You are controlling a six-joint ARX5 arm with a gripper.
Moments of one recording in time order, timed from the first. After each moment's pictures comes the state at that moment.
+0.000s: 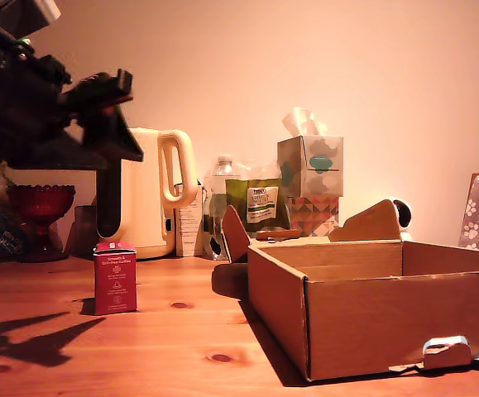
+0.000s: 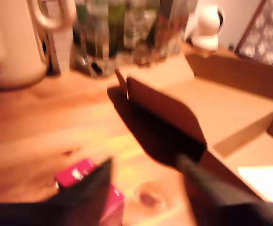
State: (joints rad) arm -0.54 1.24 0.49 0.44 -0.09 -0.21
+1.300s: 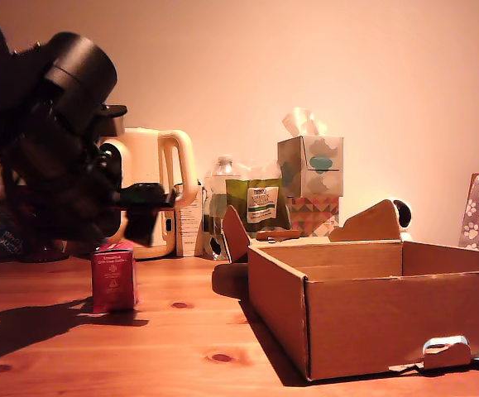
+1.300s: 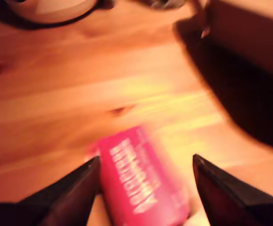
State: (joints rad) arm -0.54 1.66 0.73 0.31 -0.33 -0.22
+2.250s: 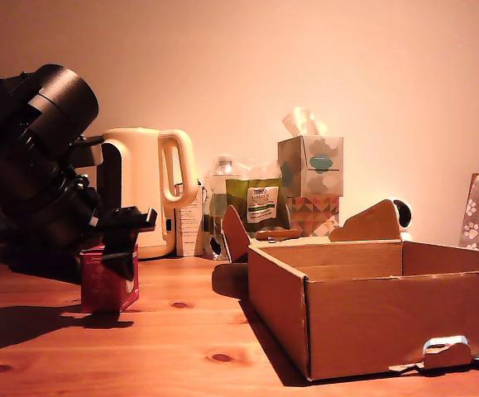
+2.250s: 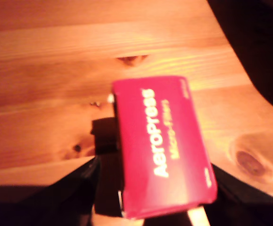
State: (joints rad) arm -0.46 1.71 0.73 0.24 -0.15 -0.31
